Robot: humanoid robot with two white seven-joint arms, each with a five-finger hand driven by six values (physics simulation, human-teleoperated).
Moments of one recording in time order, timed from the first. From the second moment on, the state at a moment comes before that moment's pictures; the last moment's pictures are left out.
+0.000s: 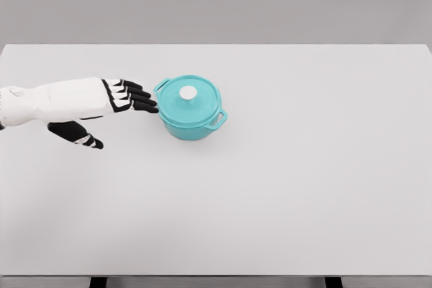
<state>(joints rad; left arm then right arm) -0.55 1.00 -0.54 -1.75 0.00 -0.61 -0.61 -0.01 0.00 0.13 0.11 0.07 -0.28 0.35</state>
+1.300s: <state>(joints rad) -1.12 0.53 -1.08 -1.15 -0.11 -0.61 -0.61 0.00 0.00 0.13 0.11 0.06 -0.28 0.35</state>
